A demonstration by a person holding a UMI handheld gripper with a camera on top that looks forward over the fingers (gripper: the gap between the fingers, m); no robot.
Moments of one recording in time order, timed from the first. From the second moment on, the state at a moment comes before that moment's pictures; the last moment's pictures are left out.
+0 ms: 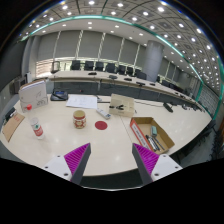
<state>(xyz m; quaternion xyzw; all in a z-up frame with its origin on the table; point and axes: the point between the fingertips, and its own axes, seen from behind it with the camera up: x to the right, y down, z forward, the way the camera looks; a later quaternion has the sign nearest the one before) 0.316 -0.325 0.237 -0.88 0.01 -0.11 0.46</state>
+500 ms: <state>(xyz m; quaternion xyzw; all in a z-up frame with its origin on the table) 0.071 -0.305 0.166 -0.88 -0.06 -0.01 0.47</state>
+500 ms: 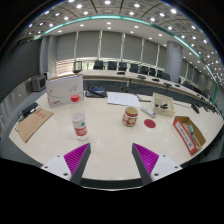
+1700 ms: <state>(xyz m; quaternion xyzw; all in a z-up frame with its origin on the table) -0.084 -0.063 0.201 -0.76 0.11 0.23 0.59</state>
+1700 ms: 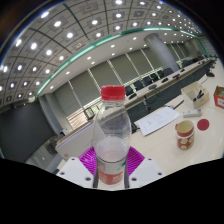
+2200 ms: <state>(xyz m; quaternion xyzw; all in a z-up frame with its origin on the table) 0.020 0.040 0.223 -0.47 0.49 0.67 0.29</state>
